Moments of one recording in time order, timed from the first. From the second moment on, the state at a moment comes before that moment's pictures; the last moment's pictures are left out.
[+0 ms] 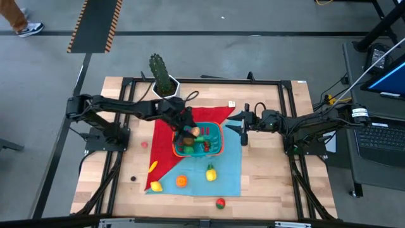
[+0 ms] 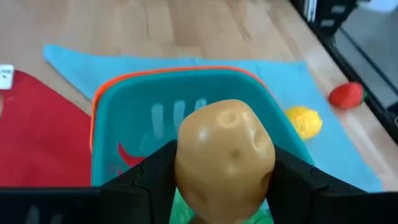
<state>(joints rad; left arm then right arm) 0.19 1.45 0.87 -0.07 0.39 0.11 -0.09 1.20 0.31 0.75 0.05 0.02</state>
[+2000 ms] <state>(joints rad) 0.10 1.74 1.10 -0.34 0.23 0.14 -0.09 1.20 0.31 0.69 0.05 0.02</state>
